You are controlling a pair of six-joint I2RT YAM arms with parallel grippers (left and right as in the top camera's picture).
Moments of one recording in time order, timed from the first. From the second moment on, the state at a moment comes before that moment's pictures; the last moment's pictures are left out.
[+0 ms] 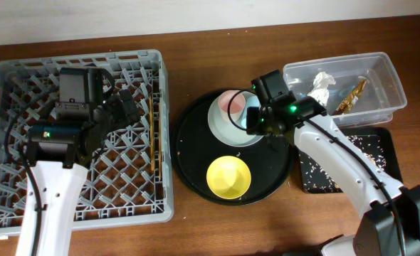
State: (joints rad) left arm -0.14 1.37 1.47 -1.03 -0.15 -0.36; right arm 0.36 1.60 1.23 -0.79 0.02 0.44
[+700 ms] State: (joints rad) left arm -0.14 1.37 1.47 -1.03 -0.15 -0.36; right arm 0.50 1.72 1.34 -0.54 0.01 -0.21
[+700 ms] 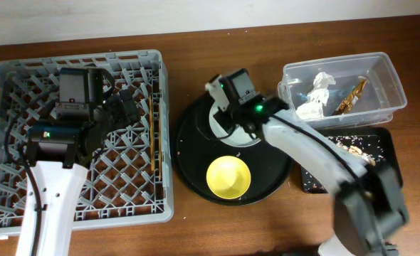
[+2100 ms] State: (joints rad) left arm -0.08 1.37 1.48 -1.09 0.75 0.06; right arm 0.04 1.35 1.50 -1.08 -1.25 -0.24
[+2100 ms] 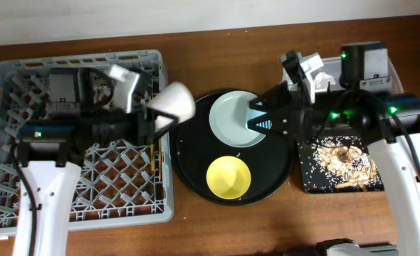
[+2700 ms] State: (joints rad) left arm -0.04 1.52 1.39 -1.33 -0.03 -0.23; right arm 0.01 1.36 1.42 -1.28 -0.34 -0.22
